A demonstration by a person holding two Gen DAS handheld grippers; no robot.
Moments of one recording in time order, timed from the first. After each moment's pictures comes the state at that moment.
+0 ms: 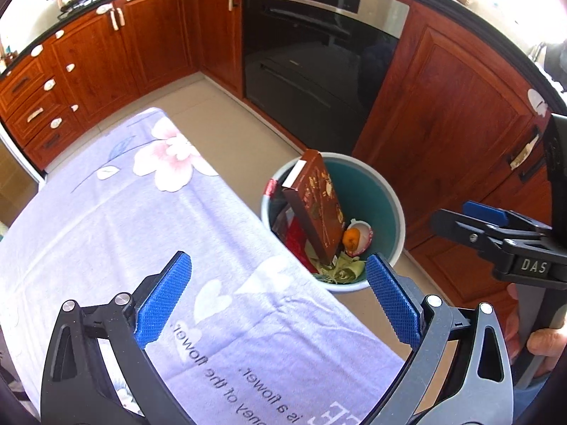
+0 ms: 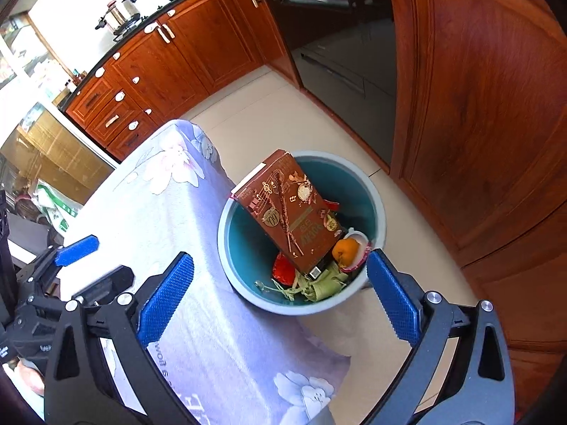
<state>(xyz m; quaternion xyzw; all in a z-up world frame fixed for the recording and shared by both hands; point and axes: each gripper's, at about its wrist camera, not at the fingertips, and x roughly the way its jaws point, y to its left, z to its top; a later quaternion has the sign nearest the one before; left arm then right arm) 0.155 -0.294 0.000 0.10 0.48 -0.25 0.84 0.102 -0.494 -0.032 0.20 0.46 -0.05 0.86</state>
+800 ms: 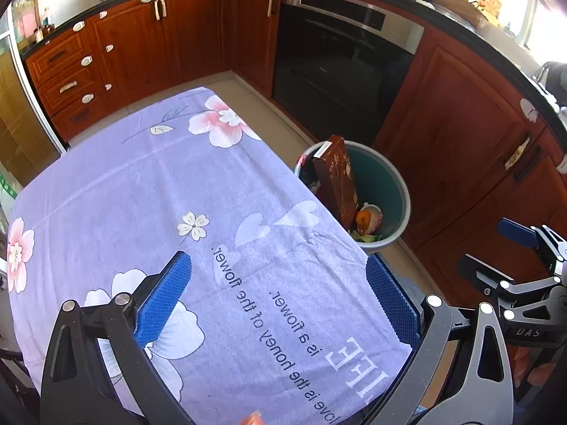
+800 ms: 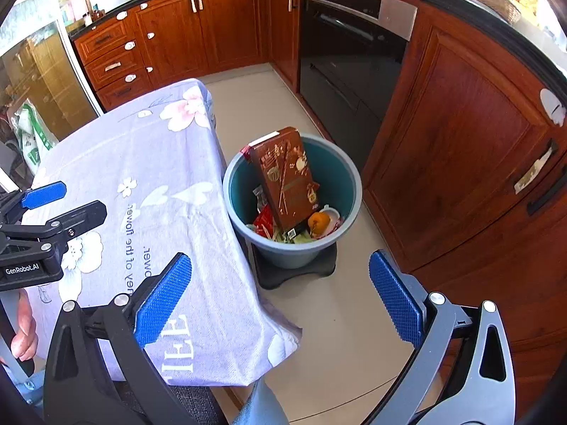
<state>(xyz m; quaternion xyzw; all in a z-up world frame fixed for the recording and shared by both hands) 0.092 -0.224 0.009 0.06 0.47 -0.21 0.86 0.022 -0.405 -0.001 0.05 0.48 -0.08 0.87</state>
